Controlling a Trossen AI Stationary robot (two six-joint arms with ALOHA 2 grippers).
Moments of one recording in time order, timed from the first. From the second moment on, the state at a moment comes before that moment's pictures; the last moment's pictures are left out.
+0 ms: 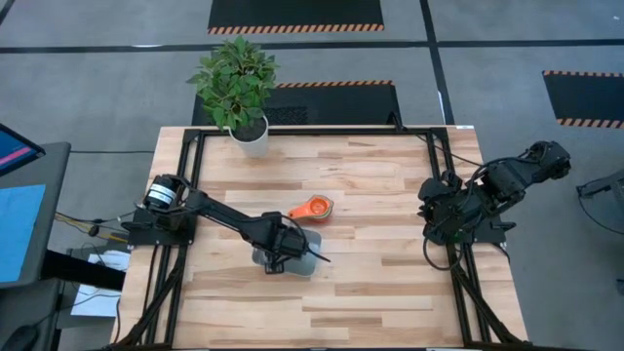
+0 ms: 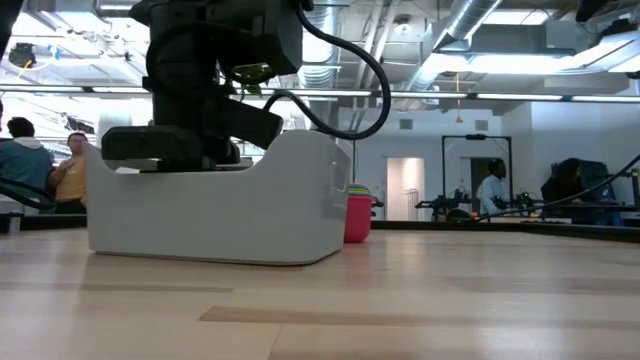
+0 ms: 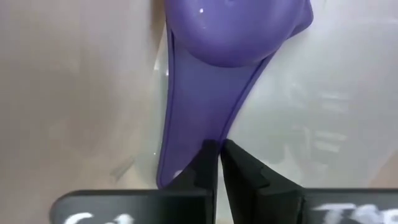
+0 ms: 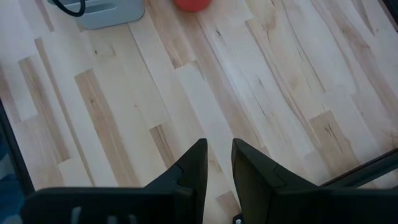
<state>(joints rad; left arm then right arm) -0.26 1.95 1.18 -0.81 -0.13 -0.36 0.50 1.06 1.34 -1.51 0.34 0.91</state>
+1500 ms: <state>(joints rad) -0.26 2.05 1.31 -0.93 -0.08 -0.51 0.50 1.06 1.34 -1.50 0.31 0.91</state>
